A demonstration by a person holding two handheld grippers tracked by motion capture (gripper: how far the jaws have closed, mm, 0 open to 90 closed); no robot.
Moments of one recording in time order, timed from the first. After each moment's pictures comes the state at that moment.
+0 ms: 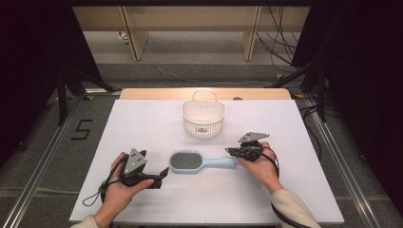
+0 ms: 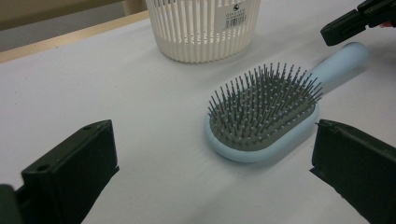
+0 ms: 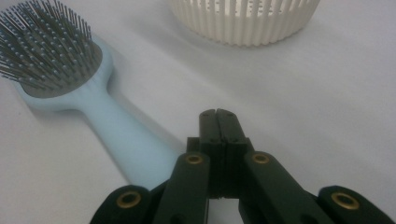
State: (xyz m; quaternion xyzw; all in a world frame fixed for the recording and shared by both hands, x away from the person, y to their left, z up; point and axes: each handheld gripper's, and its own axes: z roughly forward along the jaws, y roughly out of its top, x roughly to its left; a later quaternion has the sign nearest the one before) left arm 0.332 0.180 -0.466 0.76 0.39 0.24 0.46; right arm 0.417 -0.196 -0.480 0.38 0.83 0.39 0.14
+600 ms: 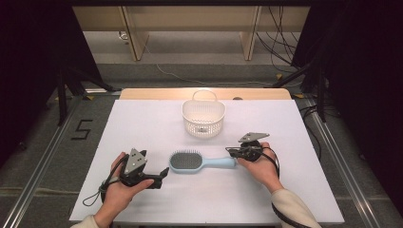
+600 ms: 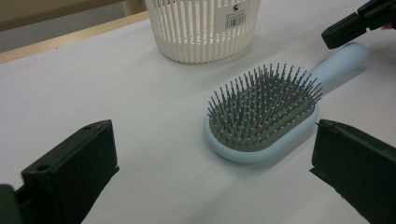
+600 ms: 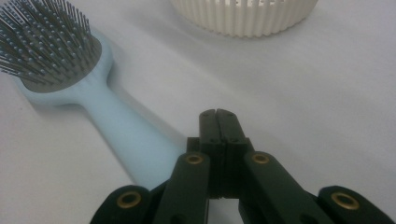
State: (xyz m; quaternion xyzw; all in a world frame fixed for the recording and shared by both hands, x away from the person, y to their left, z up) left arm 0.332 0.179 -0.466 0.76 0.39 0.24 0.46; right arm 0.418 -0.197 -0.481 0.38 0.83 0.38 0.12
